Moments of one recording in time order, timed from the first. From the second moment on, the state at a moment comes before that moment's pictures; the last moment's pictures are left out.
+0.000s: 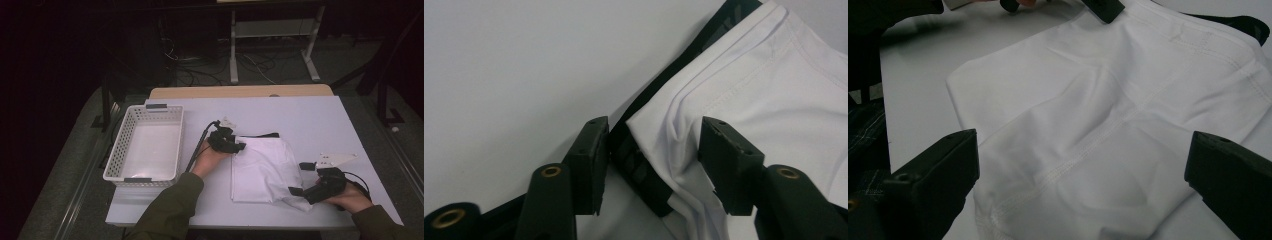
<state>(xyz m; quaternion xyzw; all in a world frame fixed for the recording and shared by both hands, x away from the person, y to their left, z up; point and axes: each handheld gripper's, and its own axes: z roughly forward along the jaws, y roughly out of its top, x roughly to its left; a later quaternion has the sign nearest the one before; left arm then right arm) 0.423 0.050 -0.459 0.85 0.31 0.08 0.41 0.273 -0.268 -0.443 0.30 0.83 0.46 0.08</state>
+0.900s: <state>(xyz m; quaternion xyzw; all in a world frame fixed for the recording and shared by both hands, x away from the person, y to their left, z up) 0.418 0.059 -0.439 0.84 0.32 0.06 0.43 0.265 -0.272 -0.445 0.31 0.84 0.44 0.09</state>
